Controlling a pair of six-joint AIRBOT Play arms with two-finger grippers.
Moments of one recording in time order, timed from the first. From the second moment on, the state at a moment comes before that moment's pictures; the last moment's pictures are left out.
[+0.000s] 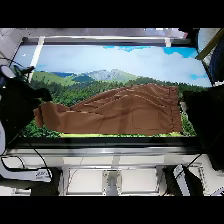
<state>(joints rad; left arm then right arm) 0.33 -1.48 1.42 1.35 -1.38 -1.31 -0.77 -0.78 1.11 -0.87 1.35 1.24</state>
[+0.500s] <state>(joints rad) 0.91 -1.16 0.74 0.94 -1.17 -1.16 -0.77 -0.78 1.11 -0.86 1.45 1.31</state>
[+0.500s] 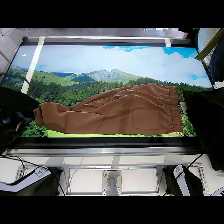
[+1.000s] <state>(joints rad) 0.92 -1.26 0.51 0.48 -0.95 -0.89 -0.77 -0.78 1.11 -0.86 1.46 1.33</state>
